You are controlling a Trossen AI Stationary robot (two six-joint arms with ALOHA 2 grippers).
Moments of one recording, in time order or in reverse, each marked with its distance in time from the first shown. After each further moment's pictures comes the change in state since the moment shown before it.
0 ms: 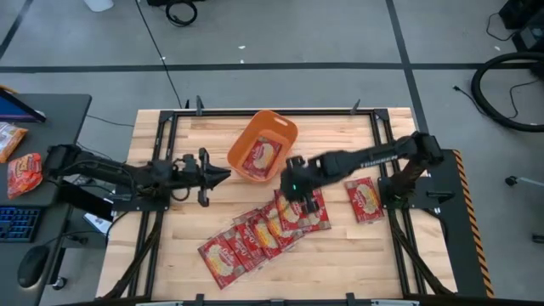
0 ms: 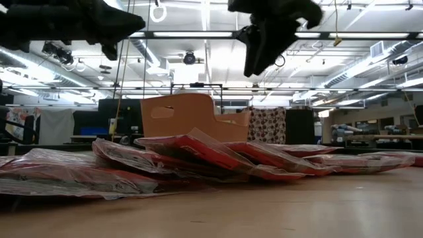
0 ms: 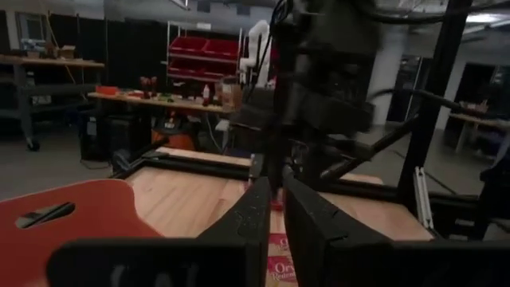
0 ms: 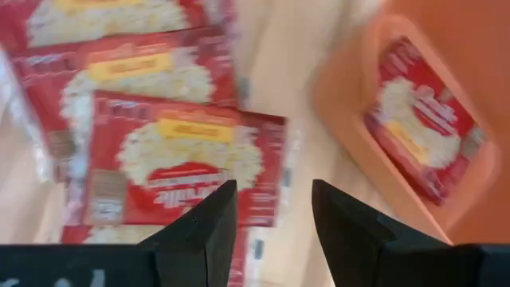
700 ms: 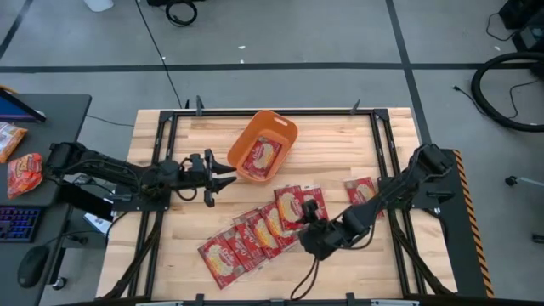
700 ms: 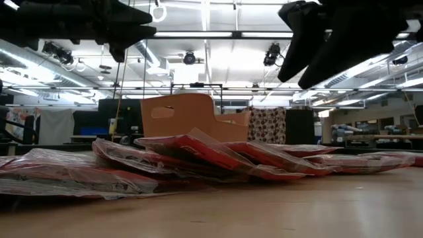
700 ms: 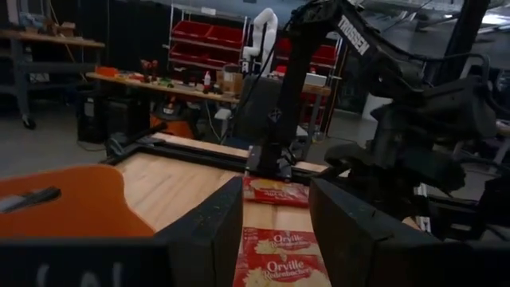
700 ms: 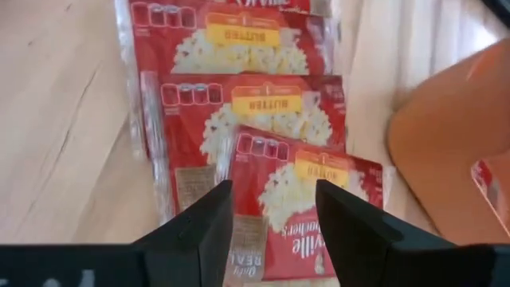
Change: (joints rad) left arm 0.000 0.109 0.049 0.021 -0.008 -0.075; right arm 0.438 0.000 -0.329 0.421 0.386 0.261
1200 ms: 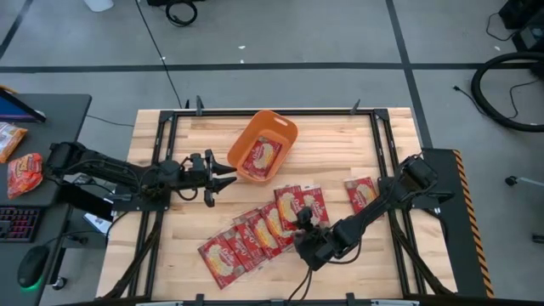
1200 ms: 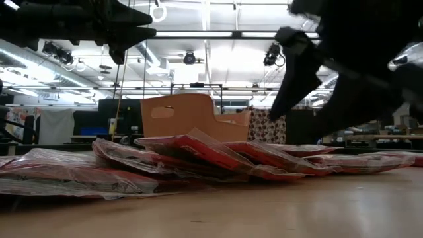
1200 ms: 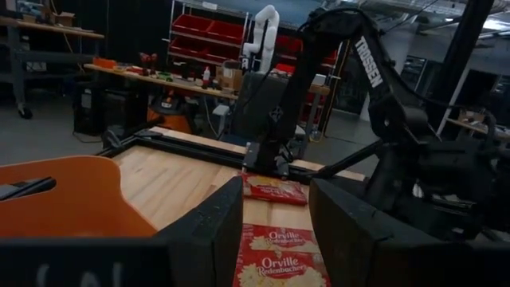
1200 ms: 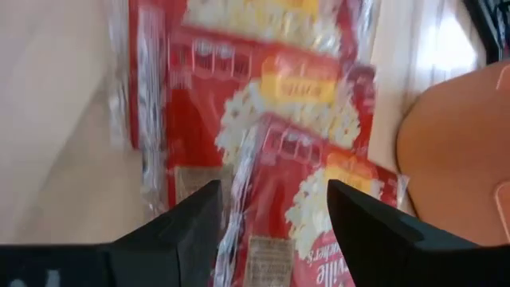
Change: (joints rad) left arm 0.000 0.000 0.000 -0.007 0.000 -0.027; right arm 0.021 0.192 -0.012 0.109 0.130 -0.091
